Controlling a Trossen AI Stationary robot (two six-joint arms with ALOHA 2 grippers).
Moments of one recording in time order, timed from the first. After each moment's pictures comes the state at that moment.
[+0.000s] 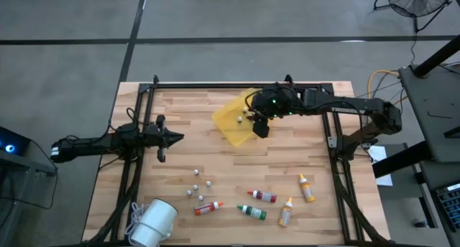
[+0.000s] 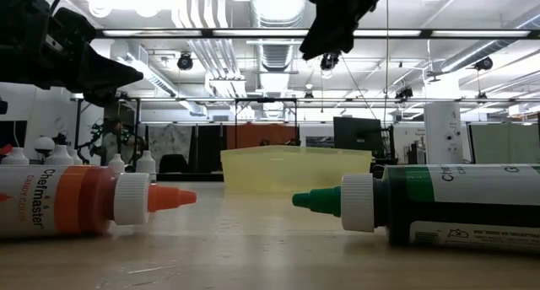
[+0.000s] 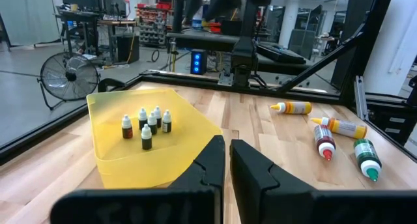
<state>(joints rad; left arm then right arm) 0.10 0.11 0.01 0.02 -0.02 -0.09 -0.21 1.46 1.30 -0.58 0.03 0.08</state>
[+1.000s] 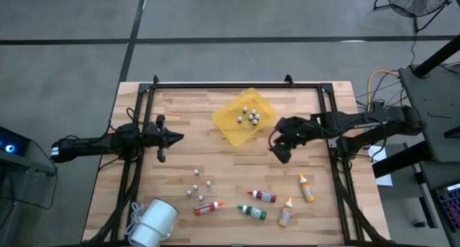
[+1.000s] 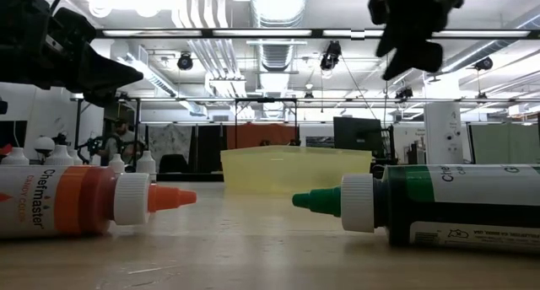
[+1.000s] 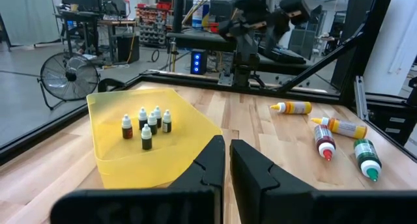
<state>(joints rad) 0.10 0.11 0.01 0.02 -0.02 -0.09 0.05 1.16 0.93 -0.66 0.01 0.72</state>
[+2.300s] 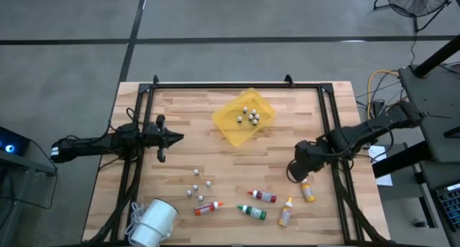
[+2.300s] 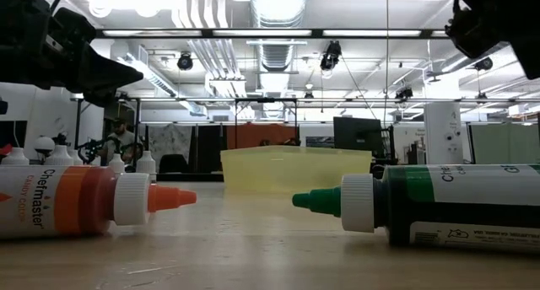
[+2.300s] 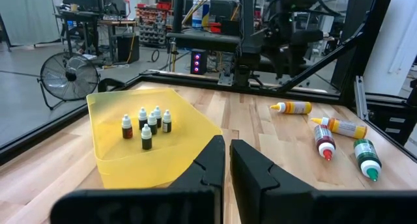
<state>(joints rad) 0.10 0.11 0.01 0.02 -0.02 -0.09 0.37 1.12 0.84 -0.99 -0.16 1.50</state>
